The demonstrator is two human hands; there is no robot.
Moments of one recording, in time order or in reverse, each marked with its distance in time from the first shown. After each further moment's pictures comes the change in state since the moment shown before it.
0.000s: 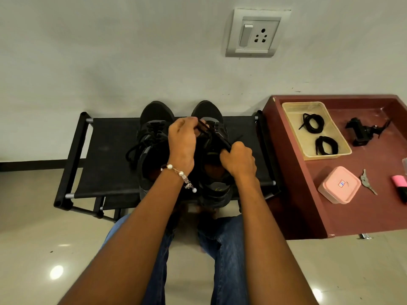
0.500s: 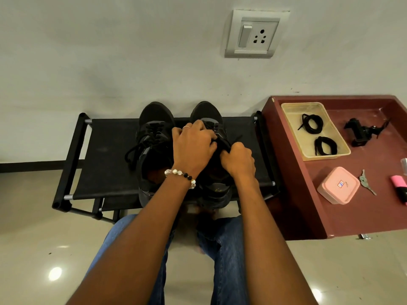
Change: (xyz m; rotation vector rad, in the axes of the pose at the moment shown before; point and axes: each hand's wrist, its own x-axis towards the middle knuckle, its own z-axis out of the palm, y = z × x) left_hand 0.000 -0.015 -0.005 1.489 -0.170 0.716; right_hand 0.000 -0.001 0.001 0.022 0.007 0.023
